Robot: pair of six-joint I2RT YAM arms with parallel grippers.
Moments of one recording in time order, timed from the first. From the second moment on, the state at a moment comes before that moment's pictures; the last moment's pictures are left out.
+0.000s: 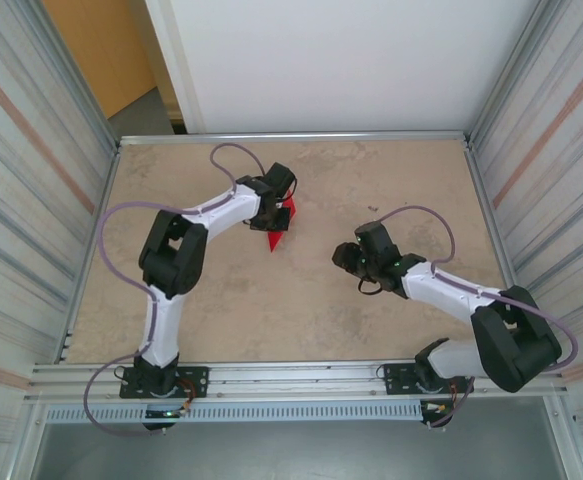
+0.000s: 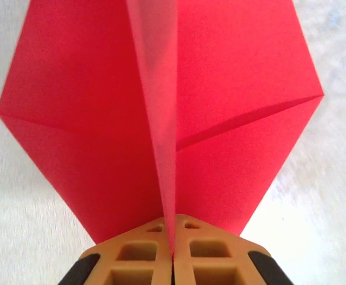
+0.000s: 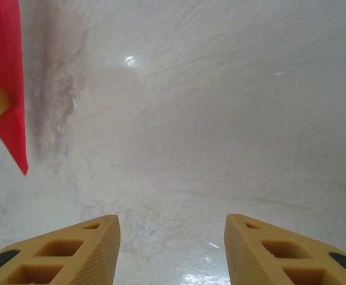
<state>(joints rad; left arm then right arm) -0.58 2.14 1.67 -0.77 -0.08 -0.40 0.55 1.30 0.60 -0.15 0.00 0.91</state>
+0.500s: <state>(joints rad) -0.57 2.26 1.80 -0.82 -0.10 -0.42 0.53 1.25 0.57 -0.18 0.01 0.91</state>
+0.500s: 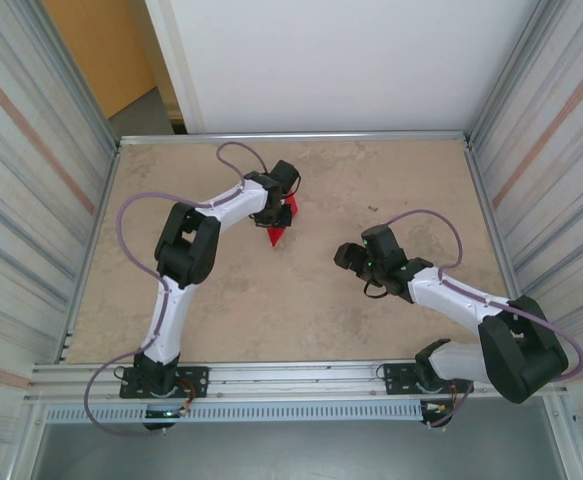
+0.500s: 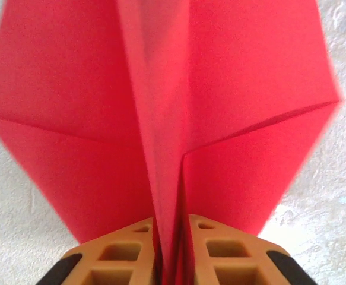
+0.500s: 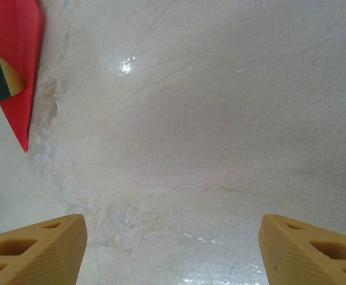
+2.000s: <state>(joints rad) -0.56 2.21 1.80 -0.81 -0.12 -0.57 0.51 1.22 0.57 -0.23 0.04 0.90</state>
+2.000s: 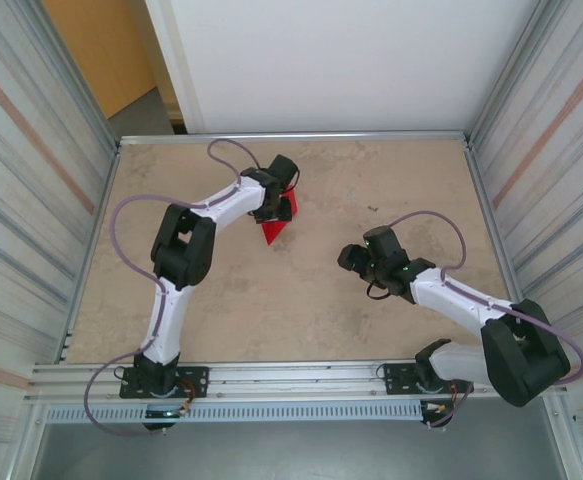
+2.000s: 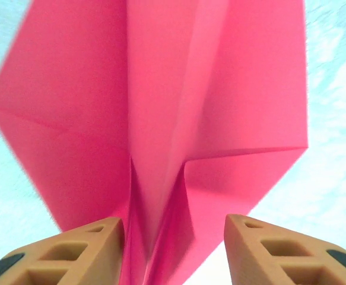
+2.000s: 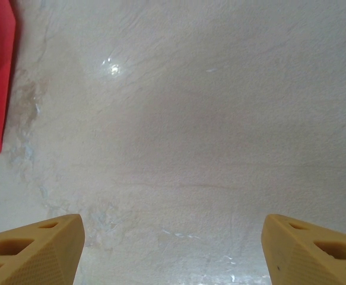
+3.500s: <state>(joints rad) -0.08 1.12 0.41 0.12 -0.41 -0.20 -0.01 1.15 0.47 0.06 0.44 0.29</state>
